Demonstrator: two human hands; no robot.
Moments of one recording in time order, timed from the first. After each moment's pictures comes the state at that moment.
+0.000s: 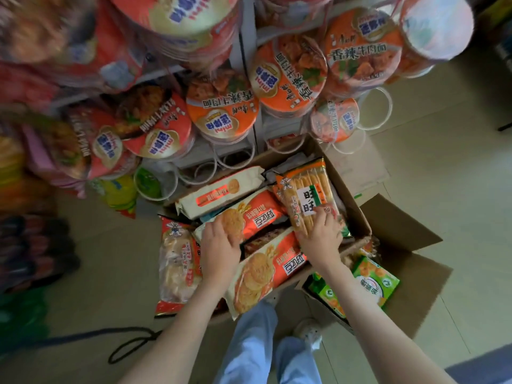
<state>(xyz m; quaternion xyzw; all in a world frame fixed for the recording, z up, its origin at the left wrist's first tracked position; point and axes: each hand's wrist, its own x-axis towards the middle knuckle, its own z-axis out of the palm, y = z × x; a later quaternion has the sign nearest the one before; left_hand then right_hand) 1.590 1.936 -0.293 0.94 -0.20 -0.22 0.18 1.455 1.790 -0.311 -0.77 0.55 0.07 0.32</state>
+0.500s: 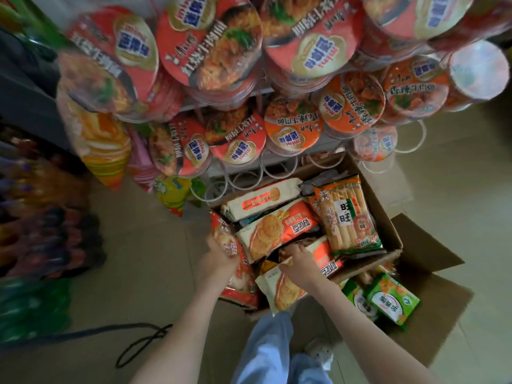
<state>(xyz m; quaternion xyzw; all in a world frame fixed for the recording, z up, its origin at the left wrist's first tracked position) 1.653 2.027 -0.268 0.92 -0.01 -0.37 0.11 1.516 1.888 -0.280 -0.78 0.39 0.25 0.42</state>
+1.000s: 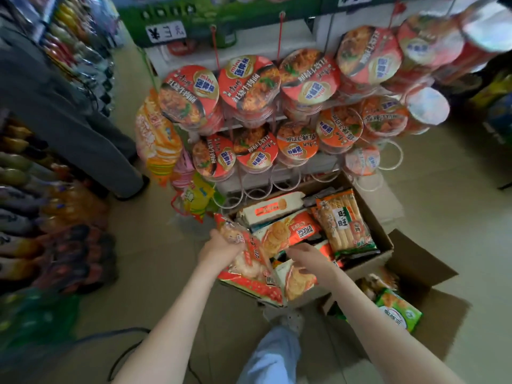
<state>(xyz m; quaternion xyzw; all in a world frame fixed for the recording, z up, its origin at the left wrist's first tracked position) 1.658 2.060 -0.161 0.90 -0.06 -0.38 0.19 1.498 1.912 -0.191 -0.58 0.48 0.16 0.64</state>
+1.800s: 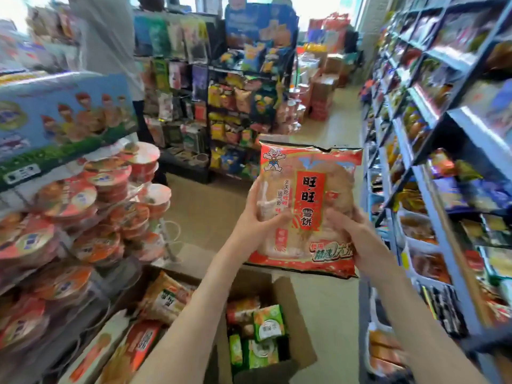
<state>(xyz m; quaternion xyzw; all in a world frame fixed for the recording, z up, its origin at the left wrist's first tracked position) 1.315 1.866 0.074 0.38 -0.58 -0.58 0.43 1.119 1.918 0.089 -0.36 0.50 -0.57 0.54</state>
